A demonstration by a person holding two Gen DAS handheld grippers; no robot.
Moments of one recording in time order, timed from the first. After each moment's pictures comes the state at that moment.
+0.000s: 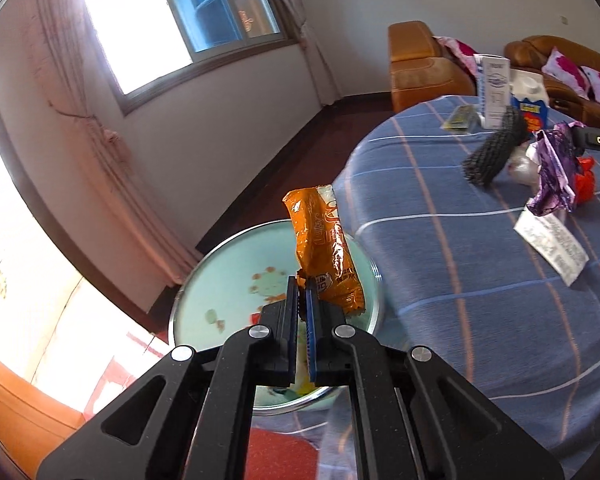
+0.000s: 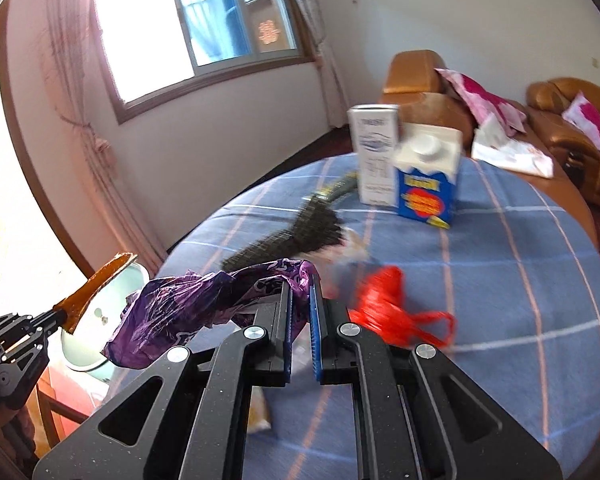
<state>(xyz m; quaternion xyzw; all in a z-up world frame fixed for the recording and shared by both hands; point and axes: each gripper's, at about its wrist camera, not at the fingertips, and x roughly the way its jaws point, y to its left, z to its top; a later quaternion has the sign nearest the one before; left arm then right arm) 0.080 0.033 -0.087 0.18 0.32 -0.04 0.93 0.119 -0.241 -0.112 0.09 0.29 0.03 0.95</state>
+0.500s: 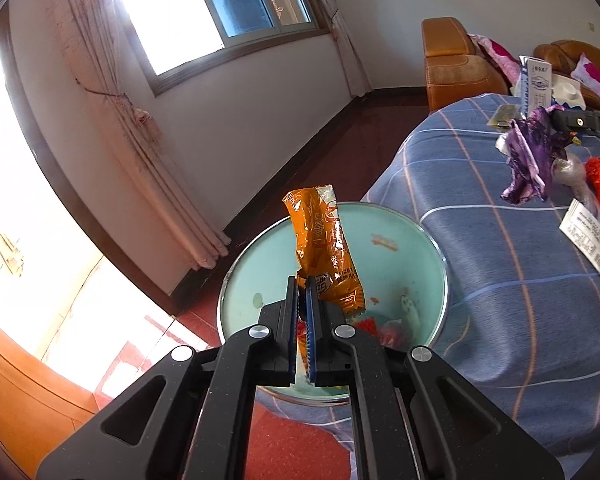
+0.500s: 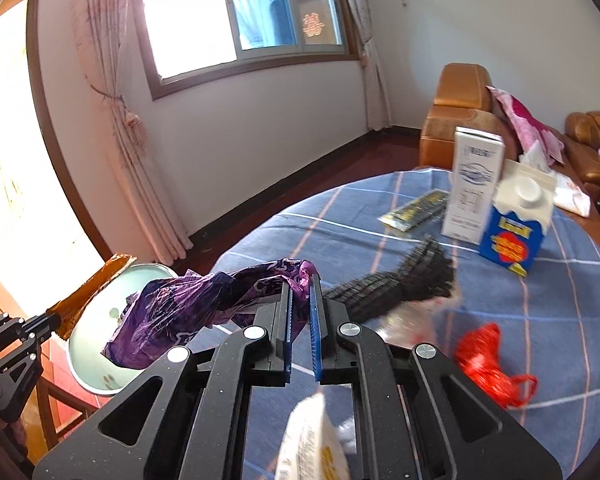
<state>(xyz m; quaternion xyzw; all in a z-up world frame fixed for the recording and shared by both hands) 0.088 0.075 -0.087 0.17 0.34 0.01 0.93 0.178 -0.175 -0.106 0.05 0.30 0.08 0.95</state>
